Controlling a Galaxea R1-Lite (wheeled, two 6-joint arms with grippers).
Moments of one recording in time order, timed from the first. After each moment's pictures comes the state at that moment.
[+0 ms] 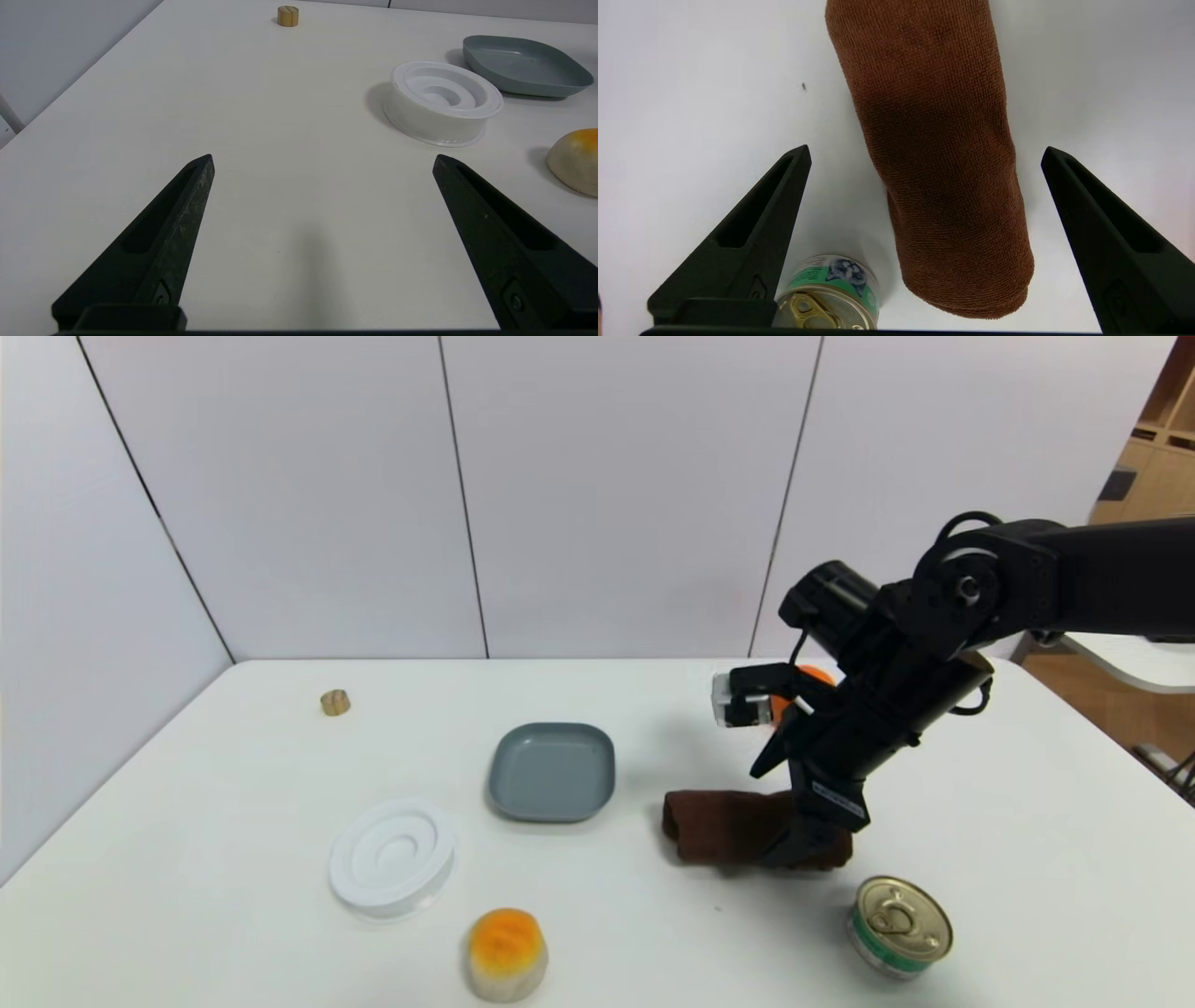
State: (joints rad) left arm -0.01 0.00 0.00 -0.01 0.03 -0.09; right arm 0.43 2.00 -1.63 0.89 0.32 -0.88
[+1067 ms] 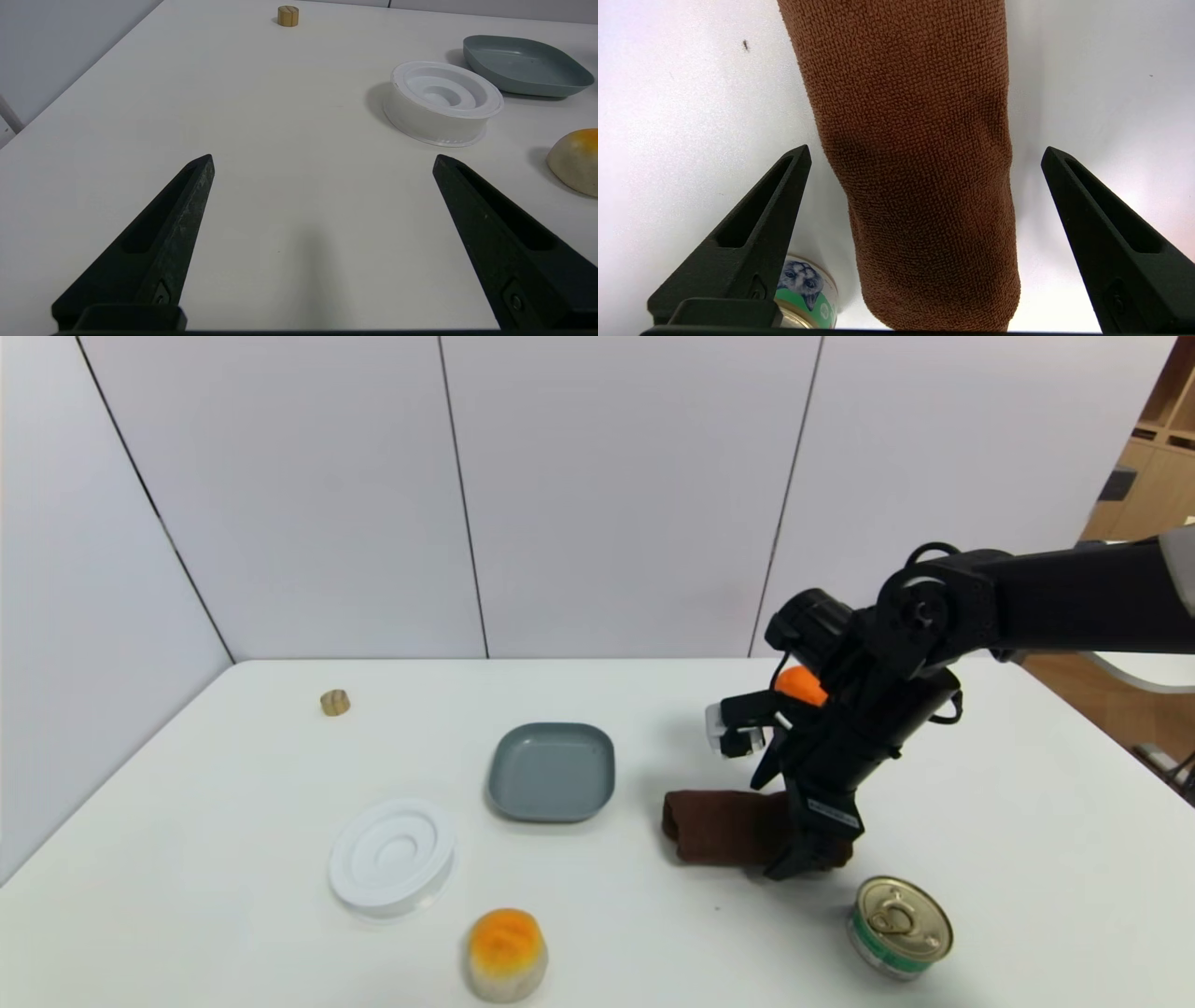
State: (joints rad) left arm -0.01 0.00 0.00 -0.01 0.03 -0.09; right arm 0.41 2.07 -1.63 0.88 0.26 -0.99
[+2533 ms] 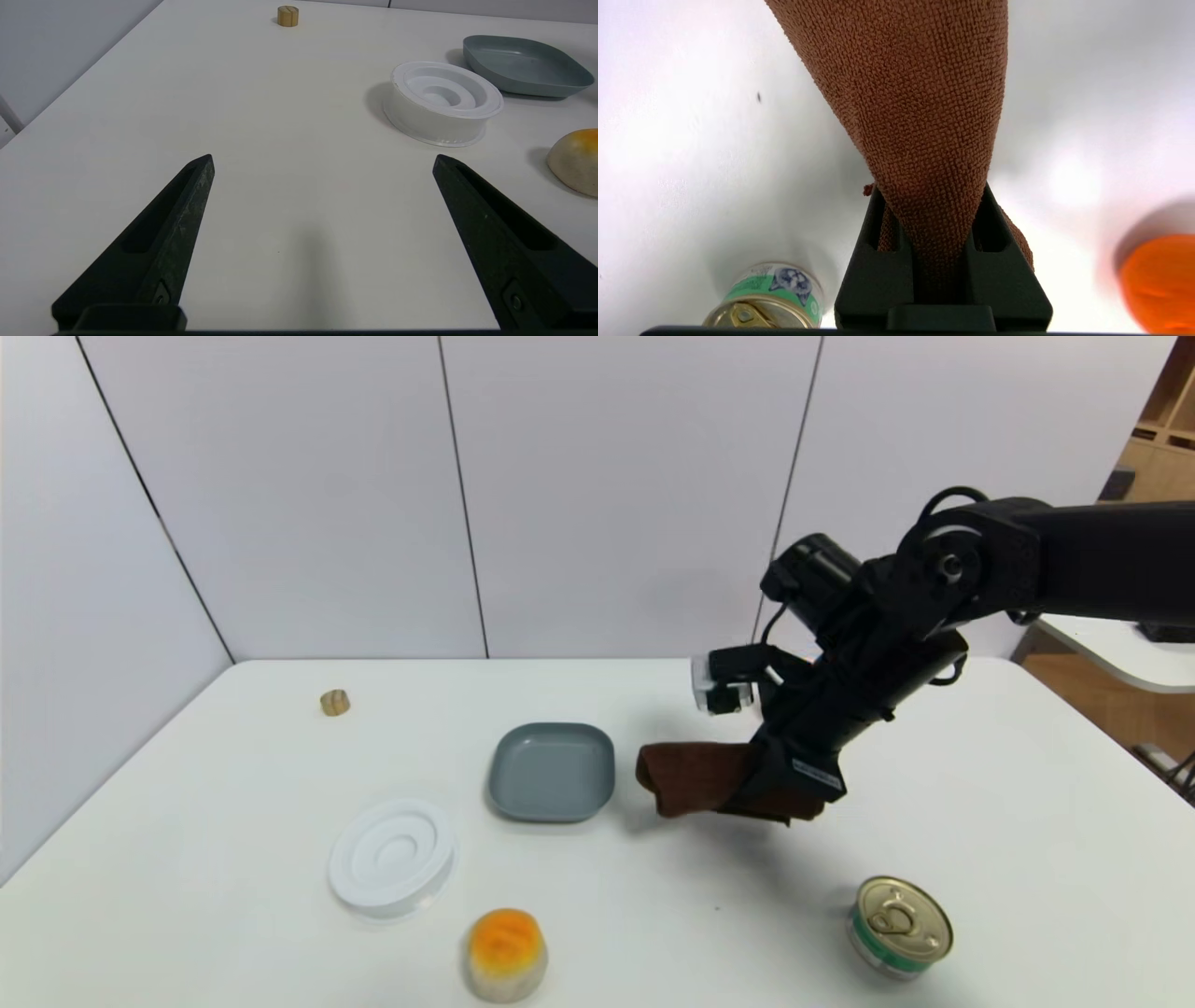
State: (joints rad) left arm -0.01 0.00 0.00 -0.01 0.03 -0.09; right arm 0.46 2.03 -1.76 0.88 0.27 -0.97
